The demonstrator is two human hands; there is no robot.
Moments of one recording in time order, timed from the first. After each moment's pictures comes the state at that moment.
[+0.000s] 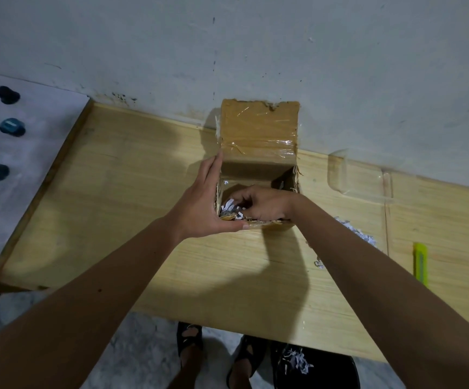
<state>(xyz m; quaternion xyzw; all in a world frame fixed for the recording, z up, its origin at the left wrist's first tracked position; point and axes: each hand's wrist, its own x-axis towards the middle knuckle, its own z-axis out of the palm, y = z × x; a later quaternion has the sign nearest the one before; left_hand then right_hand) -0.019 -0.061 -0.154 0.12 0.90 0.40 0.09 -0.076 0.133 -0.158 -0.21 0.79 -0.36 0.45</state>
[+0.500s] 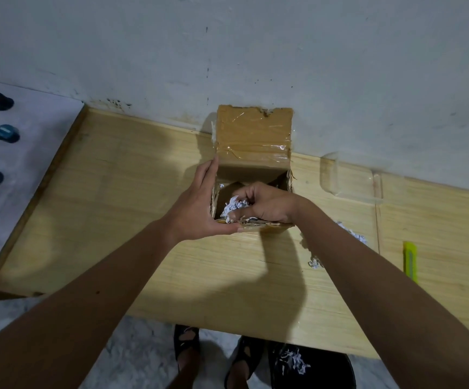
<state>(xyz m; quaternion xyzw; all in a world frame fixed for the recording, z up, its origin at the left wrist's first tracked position) -0.020 -0.061 -0.154 0.13 0.91 0.37 0.10 -0.071 0.145 -0.149 -0.16 0.74 -0.49 0.43</state>
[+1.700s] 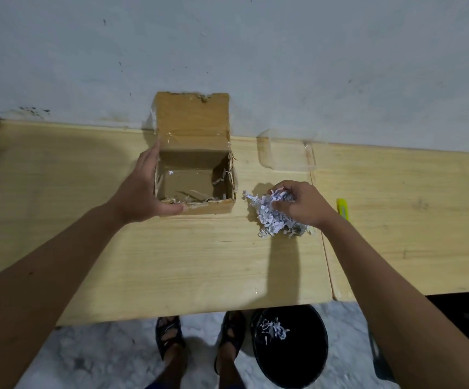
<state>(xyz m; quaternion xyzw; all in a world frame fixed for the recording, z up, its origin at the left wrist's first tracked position) -0.048 -0.057 -0.161 0.20 0.90 0.39 0.07 0.018 0.323 -0.131 0.06 0.92 -0.35 0.17</state>
